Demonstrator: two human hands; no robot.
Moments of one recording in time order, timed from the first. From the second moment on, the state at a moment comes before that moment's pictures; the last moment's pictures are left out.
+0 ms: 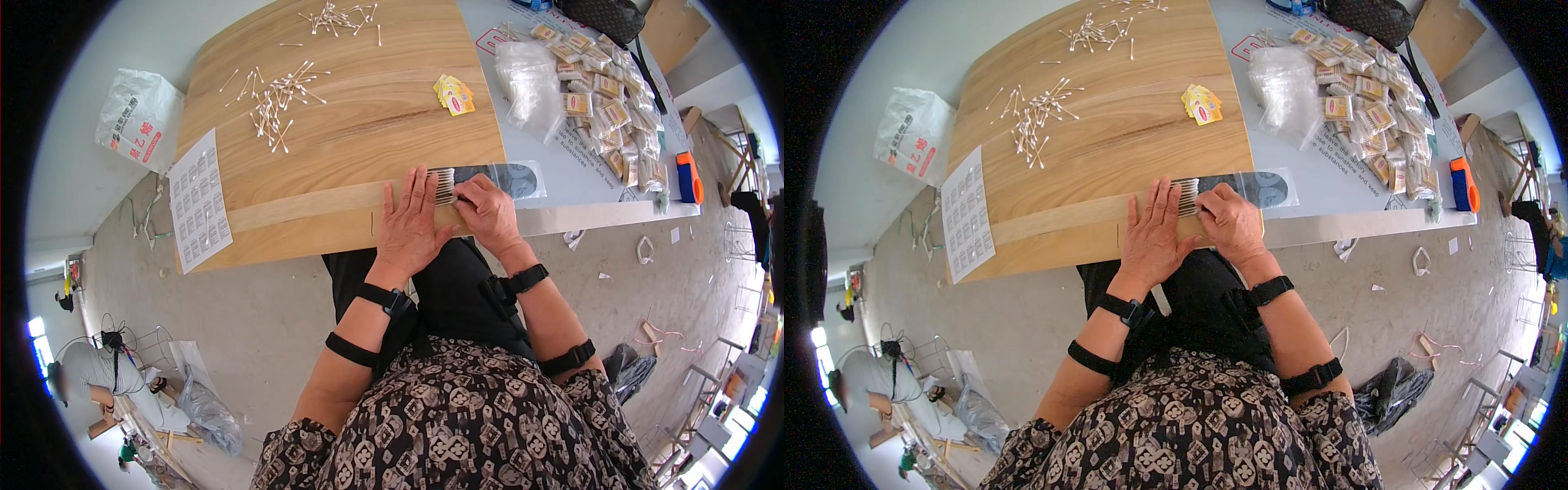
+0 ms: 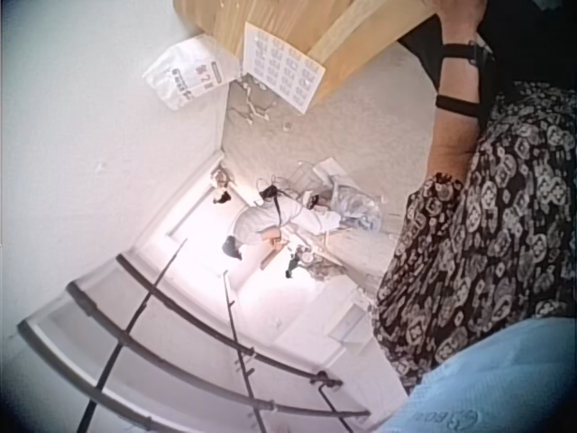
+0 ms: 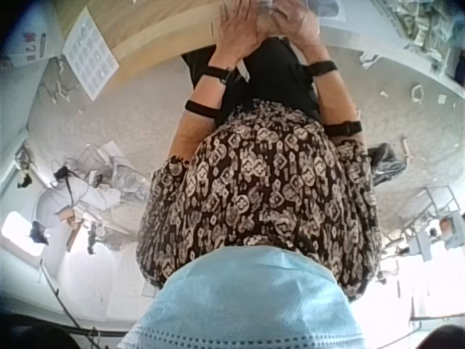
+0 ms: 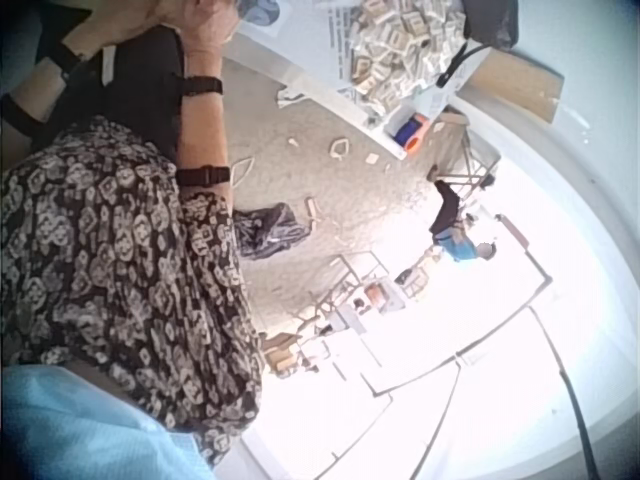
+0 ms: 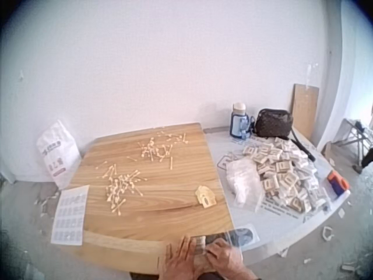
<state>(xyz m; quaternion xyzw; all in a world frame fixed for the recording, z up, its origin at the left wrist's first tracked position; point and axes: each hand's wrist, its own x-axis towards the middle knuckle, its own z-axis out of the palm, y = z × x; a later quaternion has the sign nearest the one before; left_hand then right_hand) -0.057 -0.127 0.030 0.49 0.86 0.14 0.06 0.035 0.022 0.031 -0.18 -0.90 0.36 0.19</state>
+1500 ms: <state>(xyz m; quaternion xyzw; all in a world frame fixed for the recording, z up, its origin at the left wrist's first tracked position) -0.057 -0.125 0.032 0.49 0.86 0.15 0.05 0.035 0.021 0.033 -0.18 -0.89 0.36 0.19</state>
